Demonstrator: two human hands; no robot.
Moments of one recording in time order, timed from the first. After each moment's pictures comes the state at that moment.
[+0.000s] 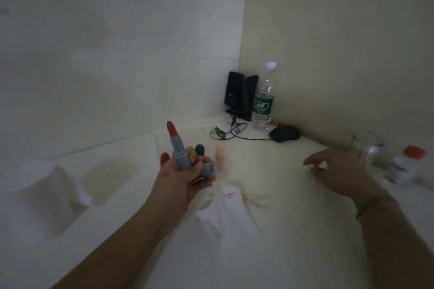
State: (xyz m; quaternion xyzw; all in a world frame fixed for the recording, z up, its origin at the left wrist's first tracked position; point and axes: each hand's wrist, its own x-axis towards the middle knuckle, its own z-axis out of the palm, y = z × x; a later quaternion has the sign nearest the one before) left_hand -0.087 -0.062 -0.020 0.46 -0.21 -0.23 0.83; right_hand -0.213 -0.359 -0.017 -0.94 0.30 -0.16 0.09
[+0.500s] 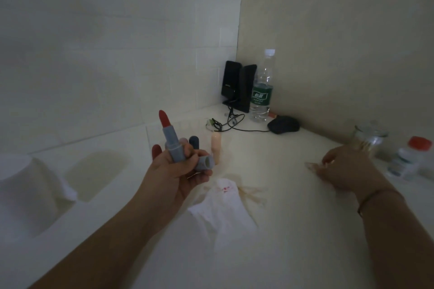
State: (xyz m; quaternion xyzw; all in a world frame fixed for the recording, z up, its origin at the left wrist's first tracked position) left_hand -0.078 -0.065 -0.029 0.44 -0.22 -0.26 0.83; right_hand -0.213 -0.370 -0.025 -0.90 0.41 -0.11 0.07
